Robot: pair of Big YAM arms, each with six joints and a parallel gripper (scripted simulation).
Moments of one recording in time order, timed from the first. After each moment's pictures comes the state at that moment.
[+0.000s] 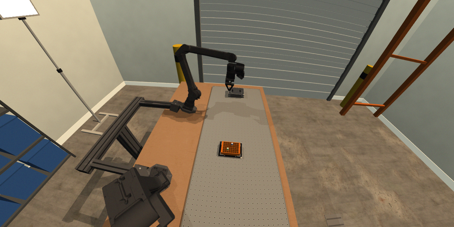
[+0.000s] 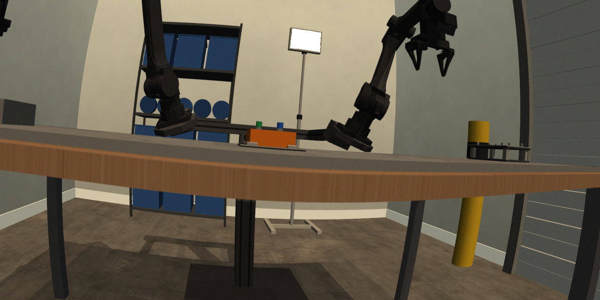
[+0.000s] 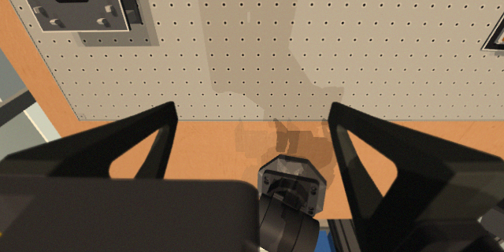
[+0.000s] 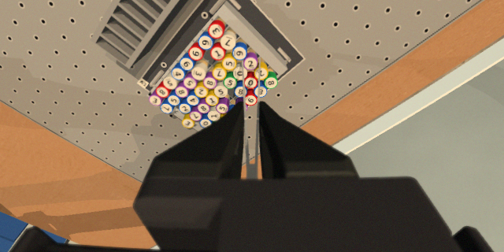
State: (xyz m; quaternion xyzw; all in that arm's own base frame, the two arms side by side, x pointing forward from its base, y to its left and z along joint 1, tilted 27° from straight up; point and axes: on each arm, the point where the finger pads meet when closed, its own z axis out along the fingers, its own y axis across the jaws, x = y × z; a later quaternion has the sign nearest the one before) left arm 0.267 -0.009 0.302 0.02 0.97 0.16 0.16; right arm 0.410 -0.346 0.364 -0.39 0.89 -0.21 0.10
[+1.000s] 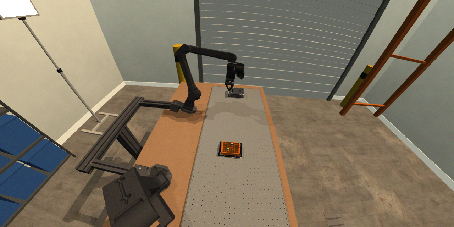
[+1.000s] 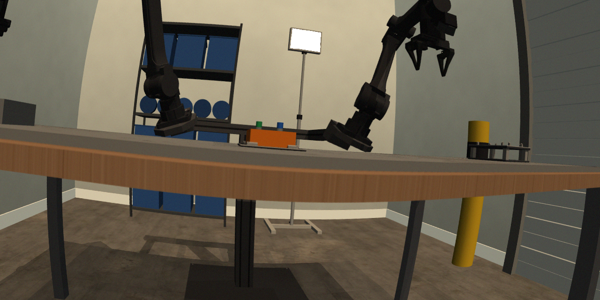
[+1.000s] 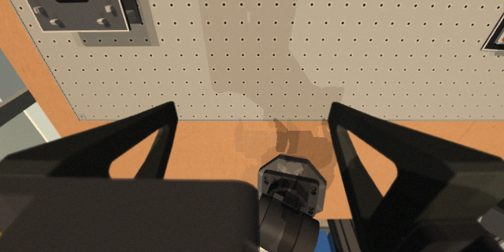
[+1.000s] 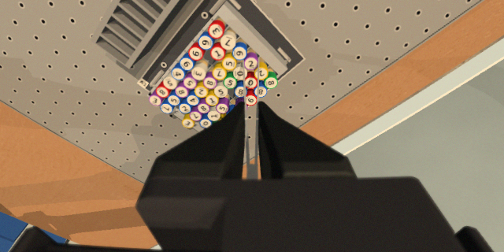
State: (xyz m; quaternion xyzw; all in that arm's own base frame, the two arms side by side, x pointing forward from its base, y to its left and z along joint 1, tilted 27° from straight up) left arm 0.267 -0.009 0.302 0.02 0.97 0.16 0.16; right arm 0.410 -0.346 0.364 -0.39 0.89 -0.21 0.10
